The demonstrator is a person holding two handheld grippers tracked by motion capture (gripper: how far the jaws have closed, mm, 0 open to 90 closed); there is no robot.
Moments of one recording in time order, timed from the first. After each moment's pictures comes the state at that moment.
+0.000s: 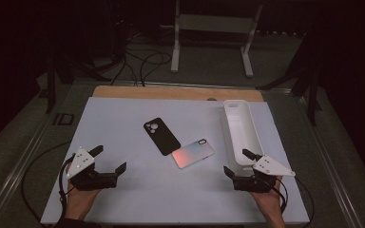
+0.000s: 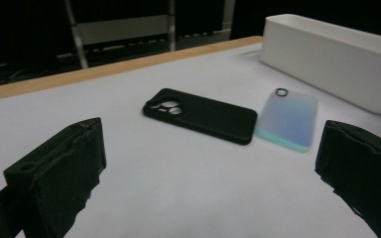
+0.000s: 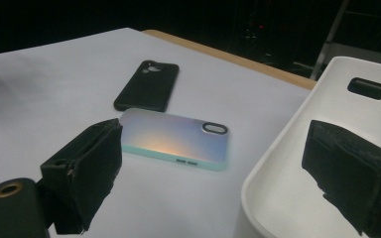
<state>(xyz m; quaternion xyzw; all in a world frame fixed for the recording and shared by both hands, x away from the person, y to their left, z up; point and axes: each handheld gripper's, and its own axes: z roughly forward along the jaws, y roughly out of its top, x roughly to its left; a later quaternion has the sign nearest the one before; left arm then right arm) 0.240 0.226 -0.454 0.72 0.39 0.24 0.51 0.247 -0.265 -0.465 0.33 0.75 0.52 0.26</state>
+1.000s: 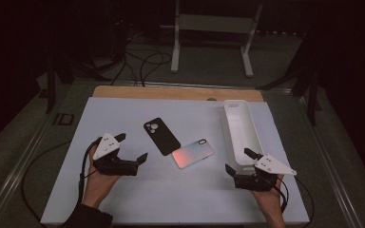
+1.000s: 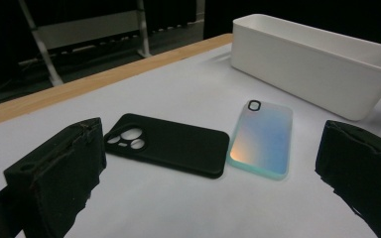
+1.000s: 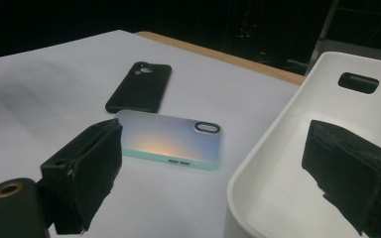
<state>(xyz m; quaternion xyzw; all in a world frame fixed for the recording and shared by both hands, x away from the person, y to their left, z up) 0.277 0.174 -0.432 0.76 0.35 0.22 0.50 0.250 -0.269 -0.467 0.35 0.74 0.52 0.26</state>
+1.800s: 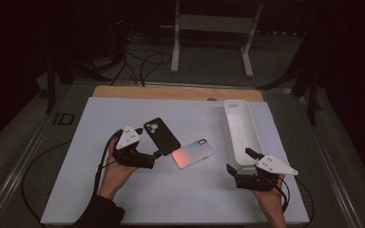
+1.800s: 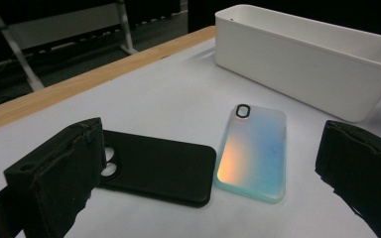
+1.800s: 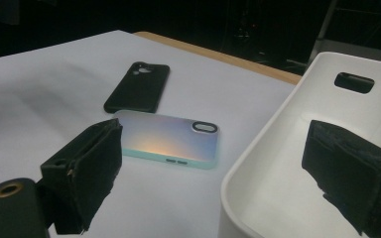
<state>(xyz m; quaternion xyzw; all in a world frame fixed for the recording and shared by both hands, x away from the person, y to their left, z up) 0.305 0.136 -0.437 0.78 0.32 0.20 0.49 0.250 -0.272 -0.466 0.35 0.74 0.52 0.26</state>
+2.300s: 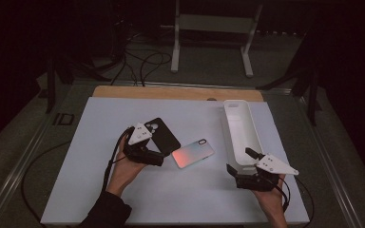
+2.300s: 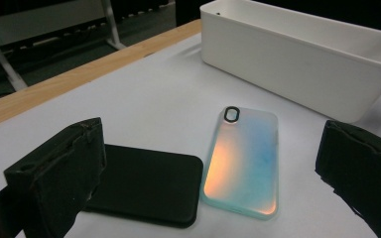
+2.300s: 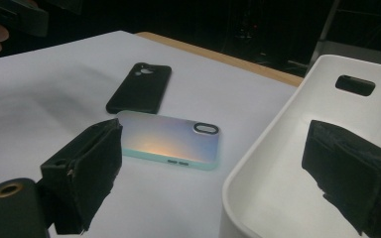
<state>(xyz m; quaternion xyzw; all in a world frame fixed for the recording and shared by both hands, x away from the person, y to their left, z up) 0.321 0.108 -0.440 0.80 0.31 0.18 0.49 0.249 -0.272 -0.463 0.34 0.74 0.52 0.26</state>
